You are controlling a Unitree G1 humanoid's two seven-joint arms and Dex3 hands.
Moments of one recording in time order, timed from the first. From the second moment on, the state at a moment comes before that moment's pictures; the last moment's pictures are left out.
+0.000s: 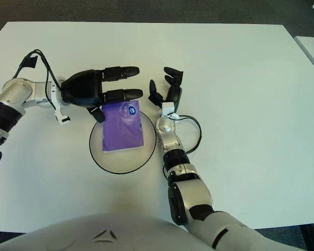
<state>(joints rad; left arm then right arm) -0.85 0.74 -0.59 0.50 1.22 -1.07 0.75 -0.49 0.14 -0.02 0.75 -0.21 -0.50 -0.56</state>
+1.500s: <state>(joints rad) -0.86 0.63 -0.59 0.83 1.12 -1.08 0.97 -0.42 0.15 -0.05 0.62 -0.13 -0.44 -0.37</state>
